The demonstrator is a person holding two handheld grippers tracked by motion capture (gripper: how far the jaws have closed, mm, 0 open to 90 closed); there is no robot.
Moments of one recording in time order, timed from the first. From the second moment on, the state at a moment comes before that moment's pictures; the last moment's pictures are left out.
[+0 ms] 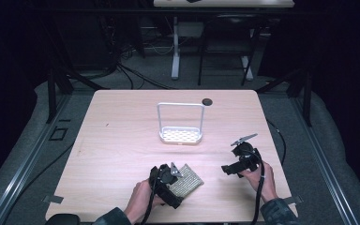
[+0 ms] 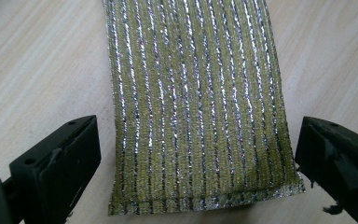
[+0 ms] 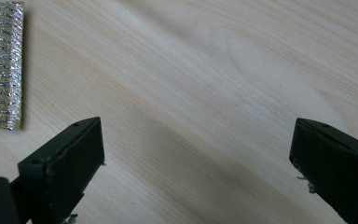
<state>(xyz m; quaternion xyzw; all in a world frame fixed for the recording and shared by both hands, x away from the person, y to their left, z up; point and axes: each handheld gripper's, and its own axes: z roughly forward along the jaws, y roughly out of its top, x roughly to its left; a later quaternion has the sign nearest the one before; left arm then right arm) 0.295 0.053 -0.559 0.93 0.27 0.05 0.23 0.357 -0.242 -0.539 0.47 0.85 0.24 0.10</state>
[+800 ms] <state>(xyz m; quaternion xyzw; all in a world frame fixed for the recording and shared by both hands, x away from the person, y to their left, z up) 0.288 0.050 -0.562 0.94 0.27 0.06 0.22 0.357 -0.241 -0.540 0.47 0.84 0.24 0.10</state>
